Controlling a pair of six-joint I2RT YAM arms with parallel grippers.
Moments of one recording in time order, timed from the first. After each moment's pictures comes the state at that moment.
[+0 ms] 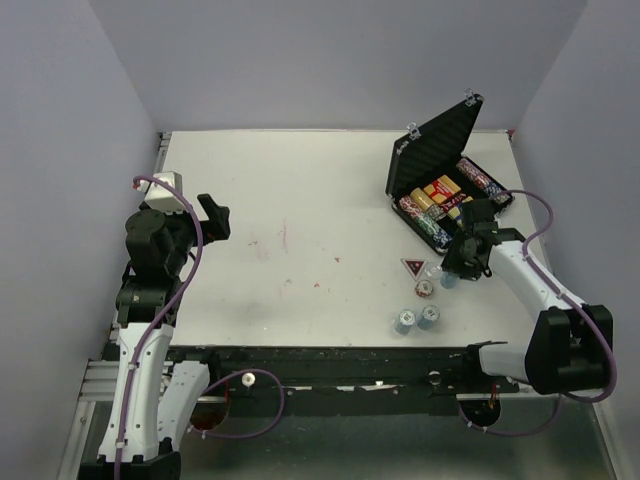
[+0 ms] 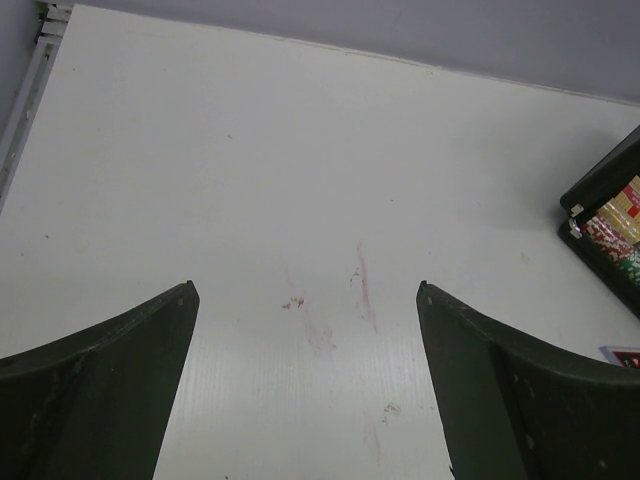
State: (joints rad) left arm -0.01 0.68 0.87 -0.41 0.11 -0.23; right arm 0.09 1.28 0.80 -0.70 0.16 0.53
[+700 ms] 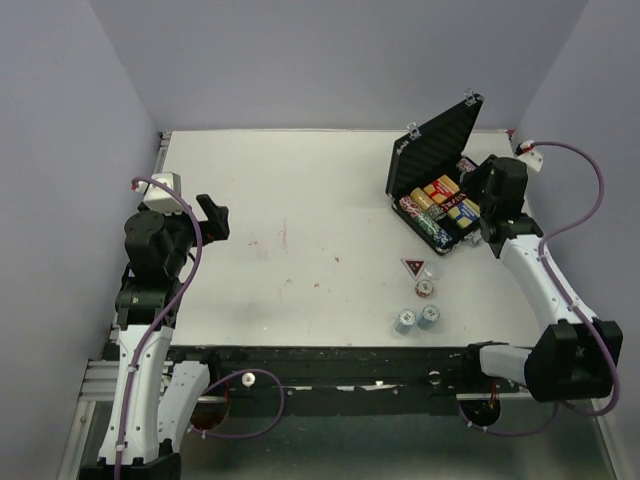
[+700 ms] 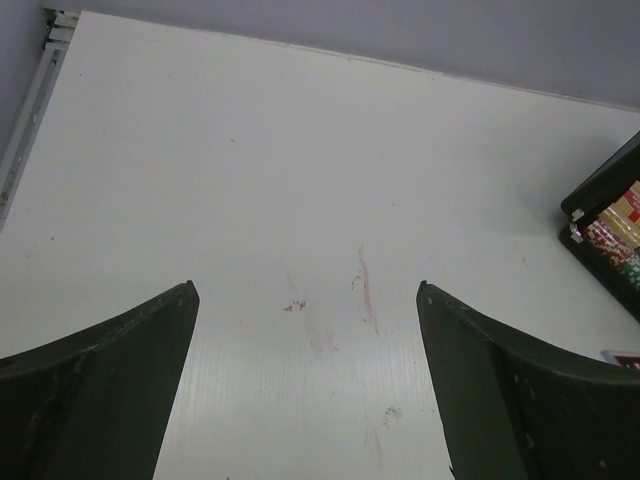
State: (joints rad) left arm -0.01 0.67 0.87 -0.41 0.10 -0.23; right arm 0.06 1.20 0.95 -0.12 0.31 0.52
